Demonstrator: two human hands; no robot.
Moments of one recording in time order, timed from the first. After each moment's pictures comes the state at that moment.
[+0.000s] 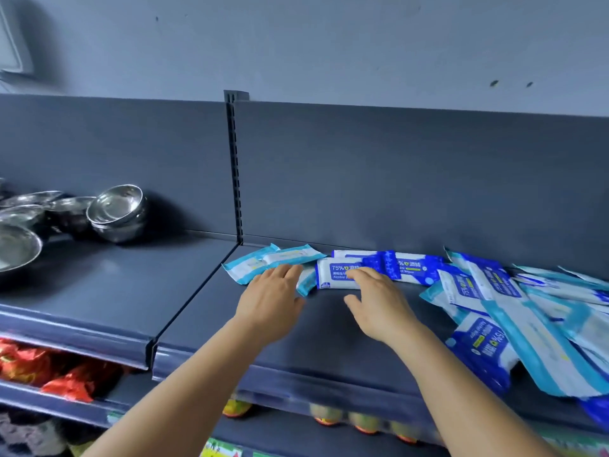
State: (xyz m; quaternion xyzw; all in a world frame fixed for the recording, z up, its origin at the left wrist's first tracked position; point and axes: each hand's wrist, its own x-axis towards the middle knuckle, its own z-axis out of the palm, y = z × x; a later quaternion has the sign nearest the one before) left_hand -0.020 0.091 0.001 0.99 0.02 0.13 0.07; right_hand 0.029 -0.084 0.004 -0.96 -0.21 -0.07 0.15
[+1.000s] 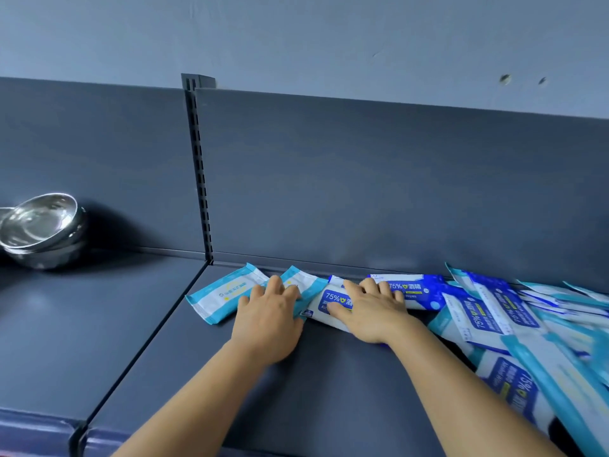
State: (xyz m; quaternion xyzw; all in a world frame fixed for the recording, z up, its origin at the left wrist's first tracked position) left_hand 0.058 0.101 -0.020 0.99 0.03 0.10 0.08; right_hand 0.120 -0.068 -0.007 -0.99 -0.11 0.07 0.02
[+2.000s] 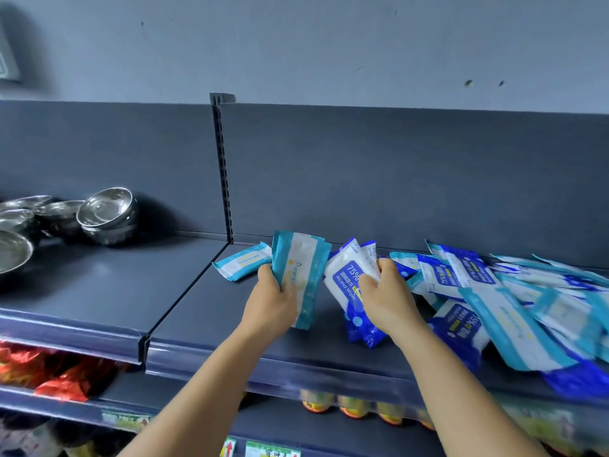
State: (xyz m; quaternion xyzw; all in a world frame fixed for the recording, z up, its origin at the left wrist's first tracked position) left_hand -0.042 0.056 0.004 0.83 0.15 0.18 0.51; right_hand 0.005 -0.109 0.013 -0.88 -0.06 -0.08 0.46
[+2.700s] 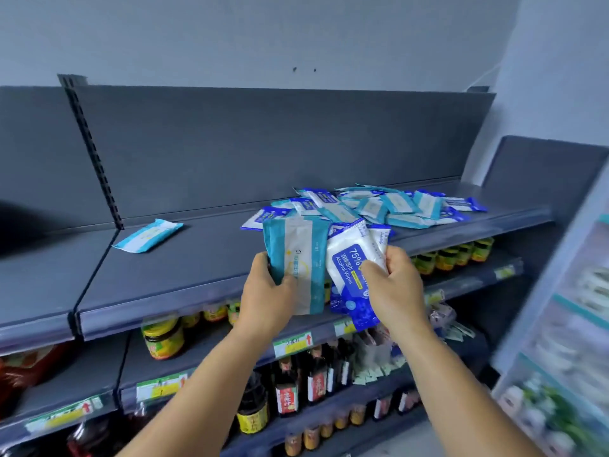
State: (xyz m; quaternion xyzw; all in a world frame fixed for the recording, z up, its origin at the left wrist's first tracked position) left_hand -0.203 -0.024 0.001 0.77 -0.06 0.06 0.63; right_hand -0.236 -0.191 -0.001 -0.77 0.14 -0.28 0.55
